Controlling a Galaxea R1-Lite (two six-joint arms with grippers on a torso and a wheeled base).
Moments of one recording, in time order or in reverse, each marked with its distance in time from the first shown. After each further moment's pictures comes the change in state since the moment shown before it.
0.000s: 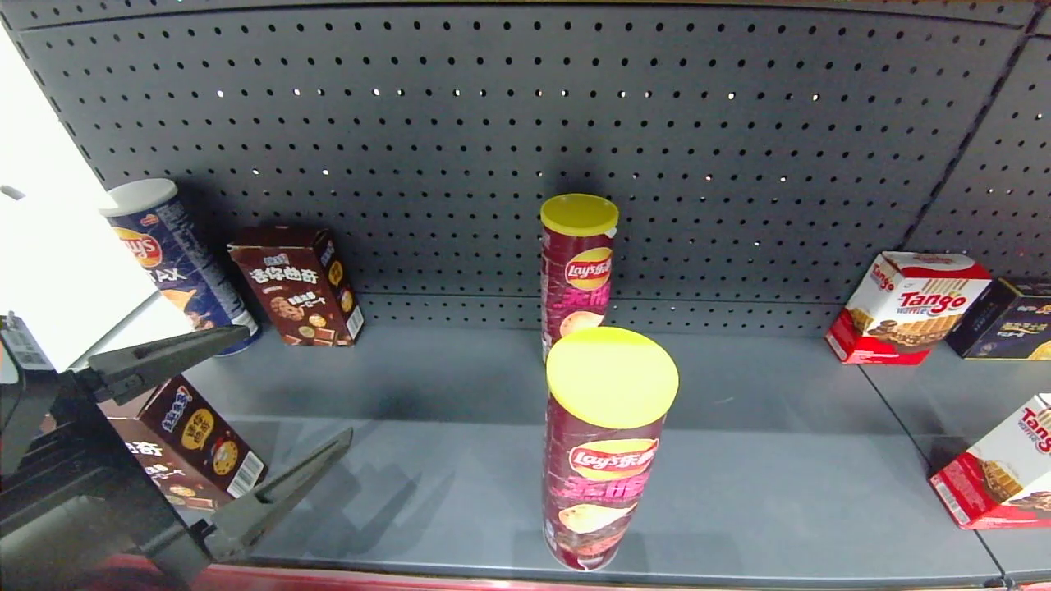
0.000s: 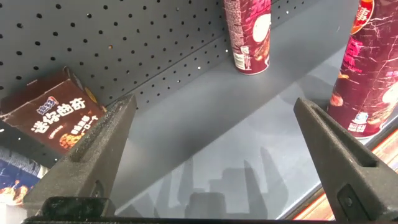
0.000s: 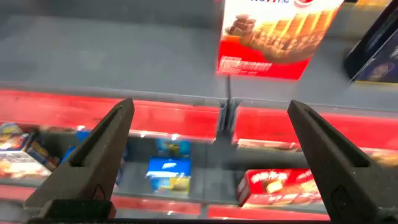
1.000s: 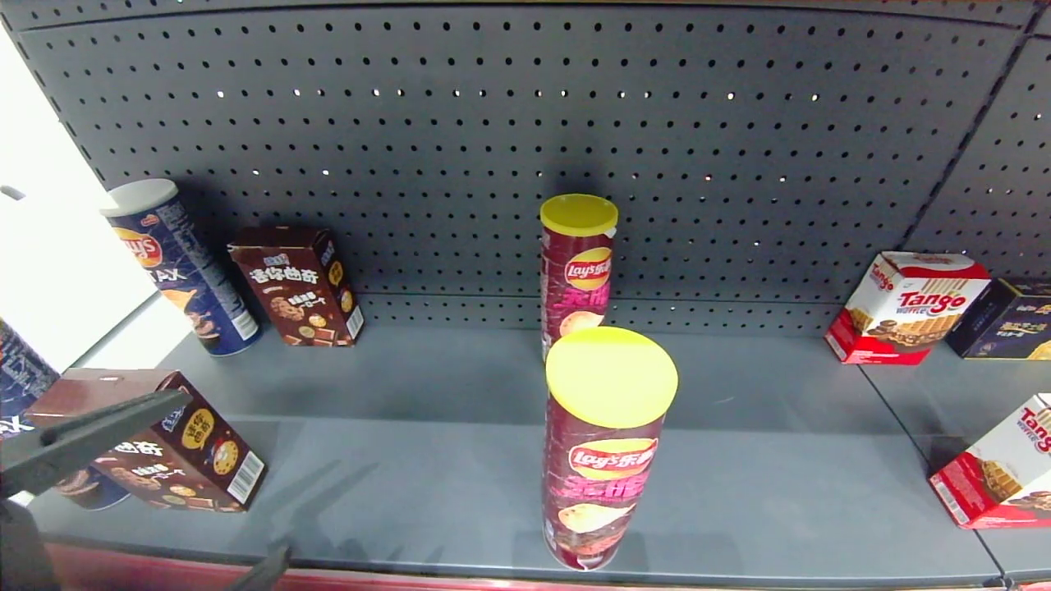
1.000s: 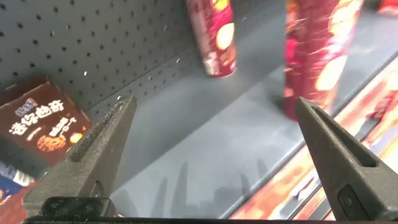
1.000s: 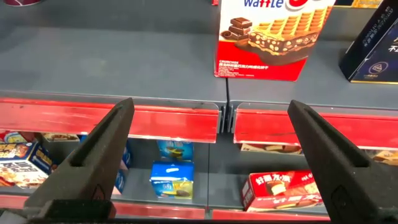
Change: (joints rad) left arm -0.156 -0.235 0.133 0.011 0.019 -0.023; right arm 0.000 -0.020 0.004 0.000 -0.002 0.004
